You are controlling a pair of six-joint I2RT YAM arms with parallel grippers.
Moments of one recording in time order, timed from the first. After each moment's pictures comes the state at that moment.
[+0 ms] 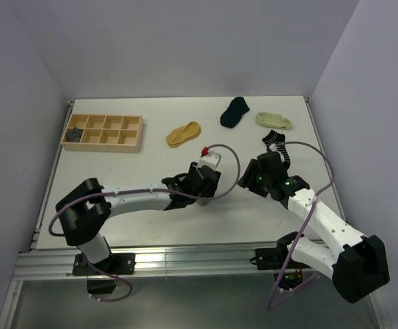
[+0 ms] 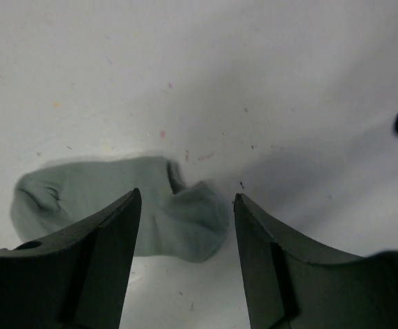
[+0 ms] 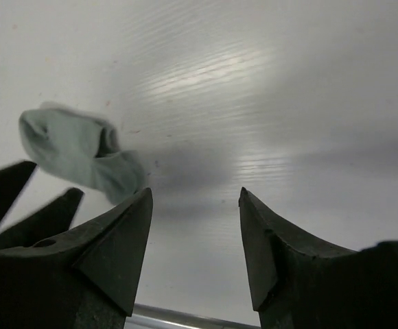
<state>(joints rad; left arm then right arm) -1.05 1.62 1.01 -0.06 -0.43 -0.43 0.43 1.03 0.66 -0.49 0.04 0.77</state>
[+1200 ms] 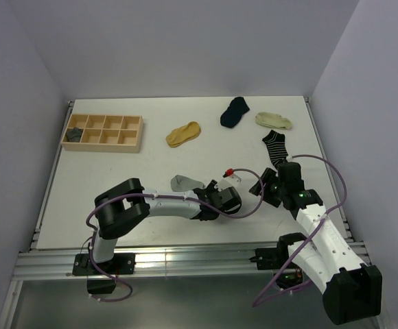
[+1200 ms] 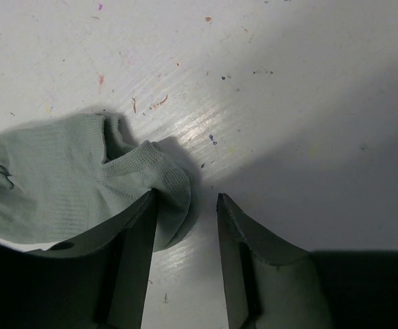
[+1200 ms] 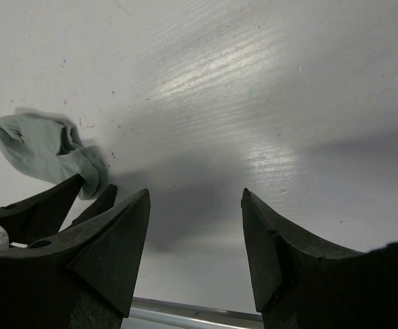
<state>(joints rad) -1.24 1.95 1.22 -0.32 -0.61 -0.41 0.15 0.82 0.50 -0.56 -0.12 0.70</state>
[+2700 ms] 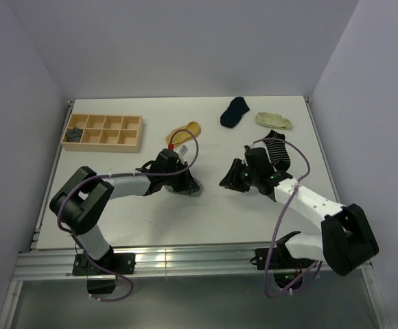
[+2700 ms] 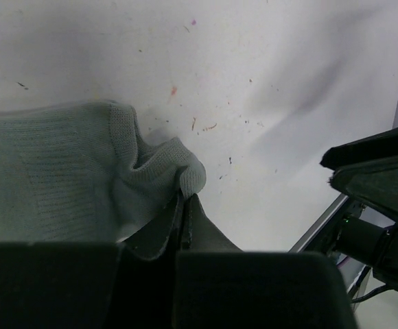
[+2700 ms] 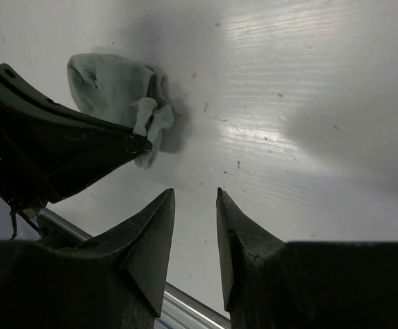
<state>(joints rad) -0.69 1.70 0.81 0.16 0.32 -0.79 0.43 1.20 0.61 -0.21 -0.24 0.77</state>
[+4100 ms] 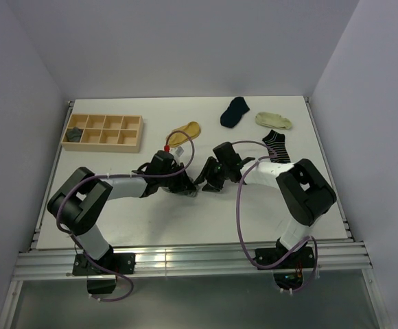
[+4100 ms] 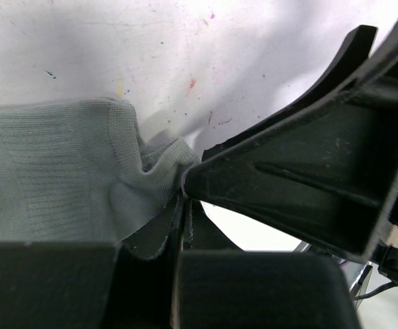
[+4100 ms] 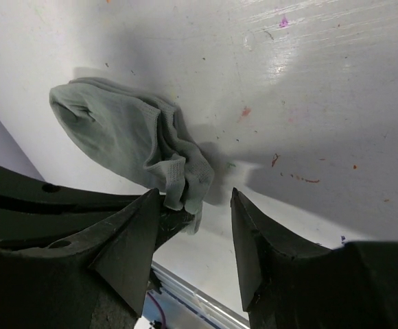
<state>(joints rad) -0.65 1.69 0.75 0.22 0.34 -0.78 0.59 1.71 0.88 -0.11 -0.28 1.09</state>
